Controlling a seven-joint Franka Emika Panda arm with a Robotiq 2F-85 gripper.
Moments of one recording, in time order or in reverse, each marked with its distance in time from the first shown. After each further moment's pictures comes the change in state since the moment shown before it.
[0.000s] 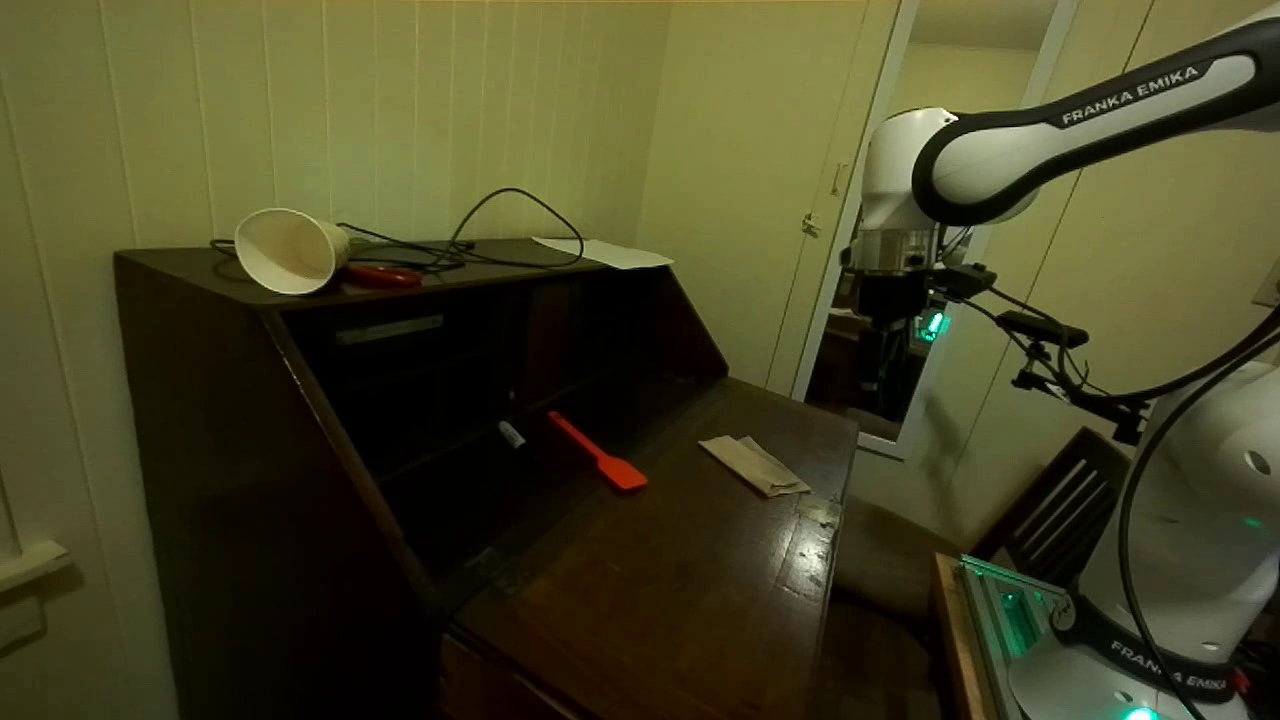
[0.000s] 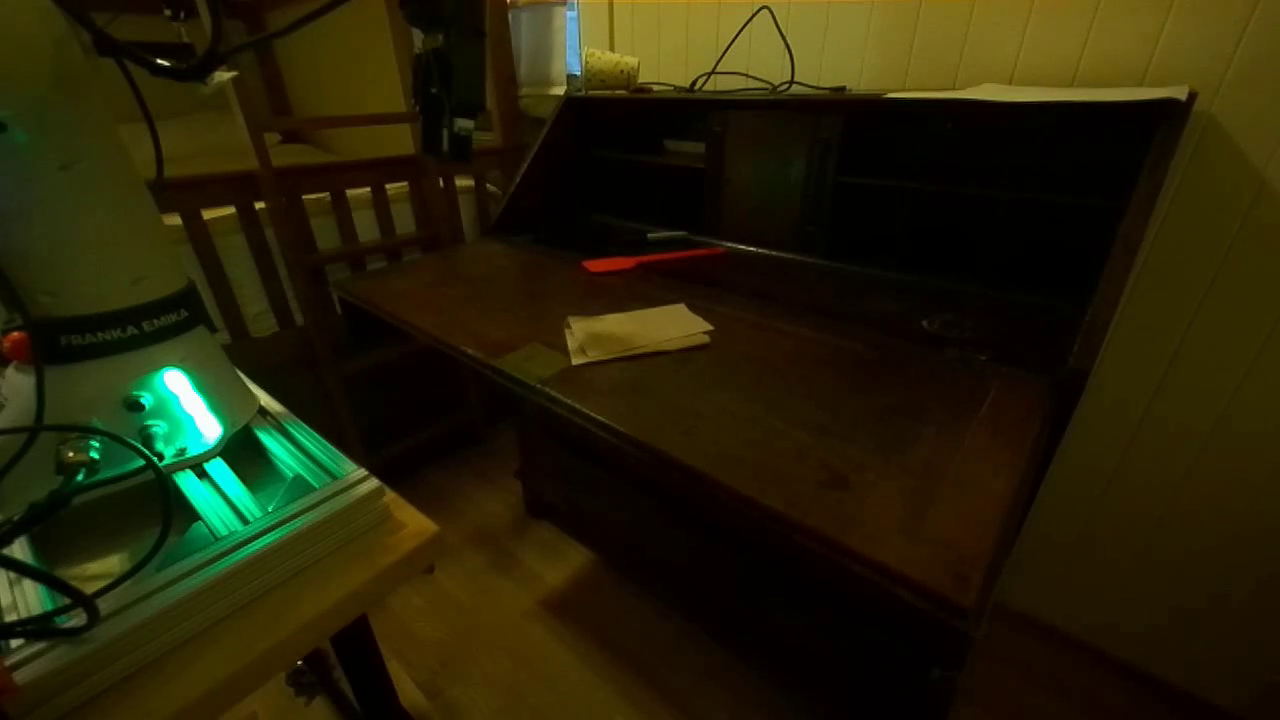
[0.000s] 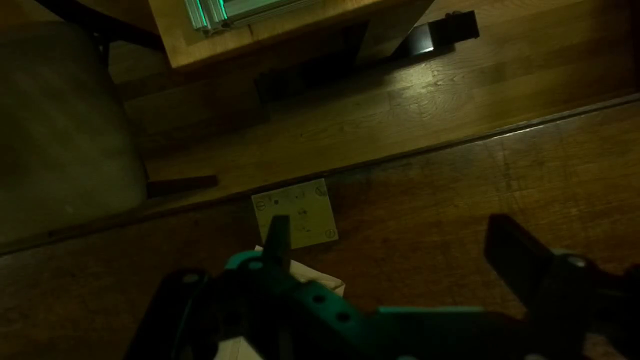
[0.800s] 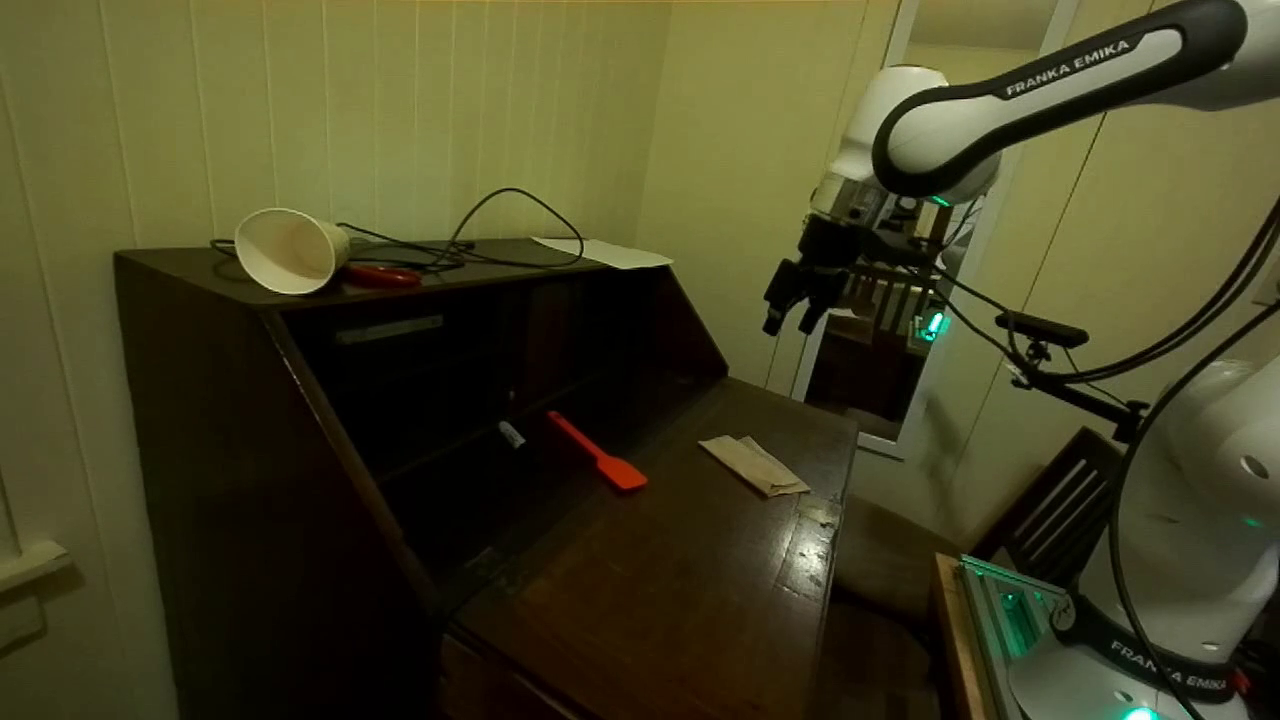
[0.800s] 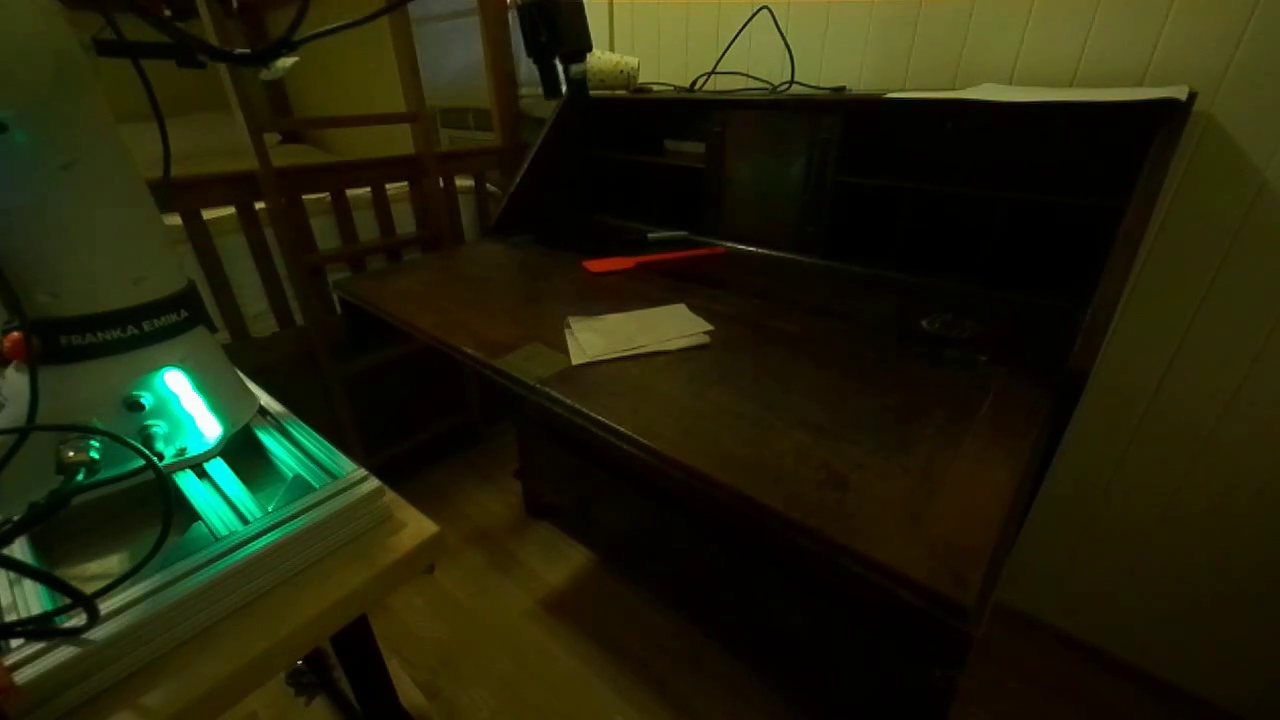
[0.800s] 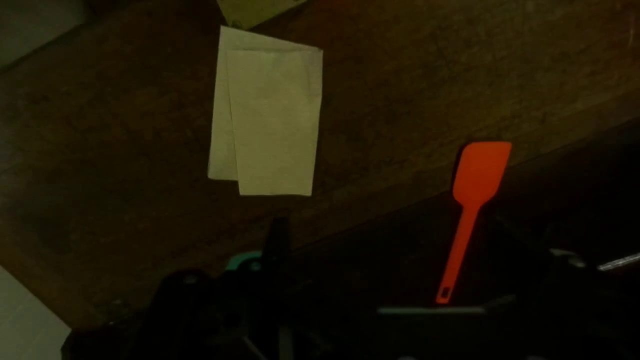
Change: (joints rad) arm 0.003 0.143 0.004 0.153 0.087 0.375 0.134
